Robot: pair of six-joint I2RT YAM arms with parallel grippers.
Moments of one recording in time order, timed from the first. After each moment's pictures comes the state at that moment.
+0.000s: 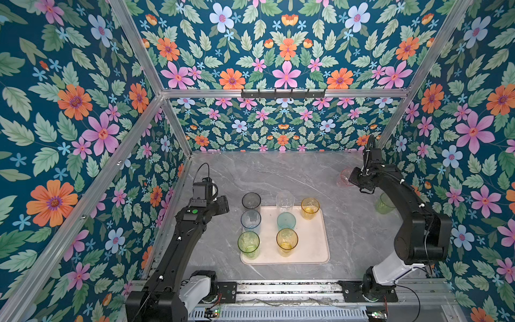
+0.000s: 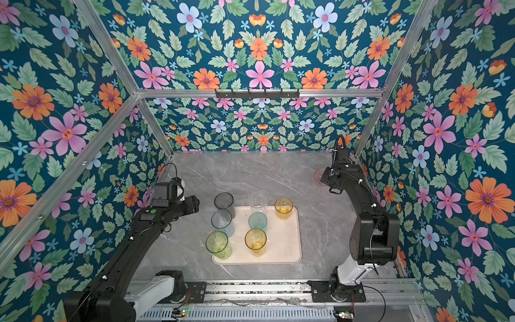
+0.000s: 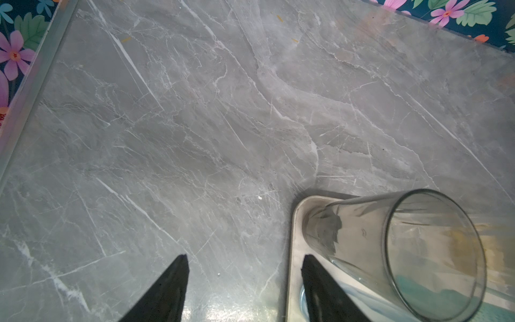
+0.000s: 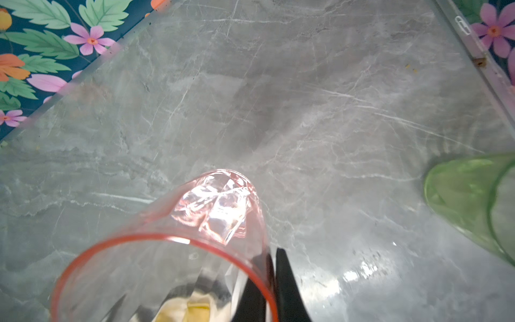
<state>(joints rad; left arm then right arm) -0.11 1.05 0.84 -0.62 0.02 -0.26 -0.02 1.59 1.37 -0.79 0.02 0.50</state>
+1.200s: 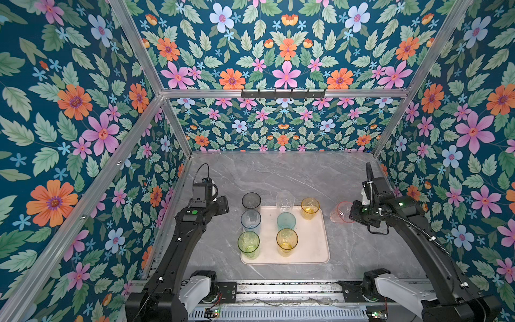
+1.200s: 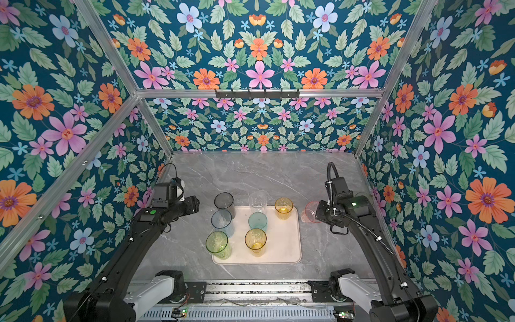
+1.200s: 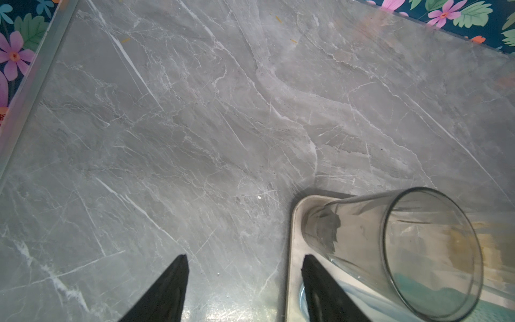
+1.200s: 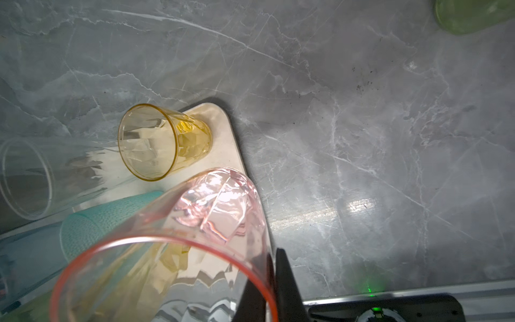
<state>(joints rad) -0.11 1.04 0.83 -0.62 0.02 -0.26 0.24 1.05 1.10 -1.20 -0.03 0.58</state>
